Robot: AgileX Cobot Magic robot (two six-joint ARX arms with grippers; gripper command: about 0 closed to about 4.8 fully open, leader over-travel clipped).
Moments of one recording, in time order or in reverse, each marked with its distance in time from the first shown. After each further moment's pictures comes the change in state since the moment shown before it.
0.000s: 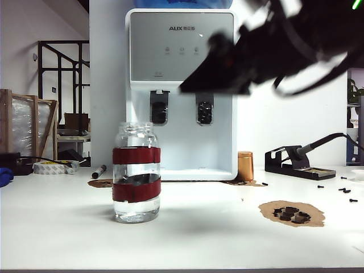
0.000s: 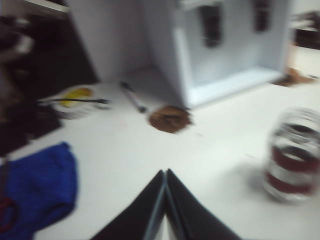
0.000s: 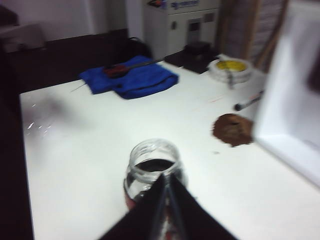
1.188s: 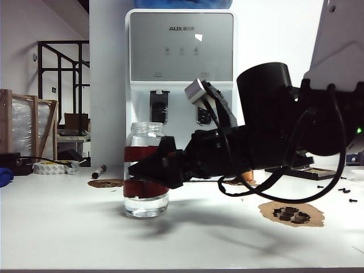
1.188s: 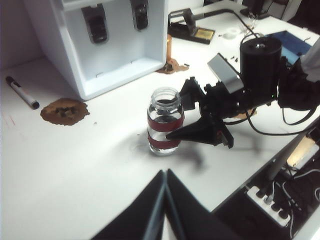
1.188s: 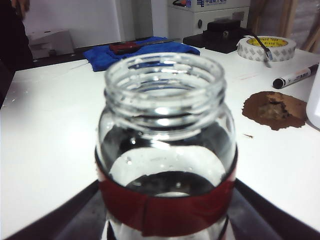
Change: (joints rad) left arm 0.000 0.000 0.290 -0.426 0.416 -0.015; right arm 0.000 0.694 0.145 0.585 -0.131 0.020
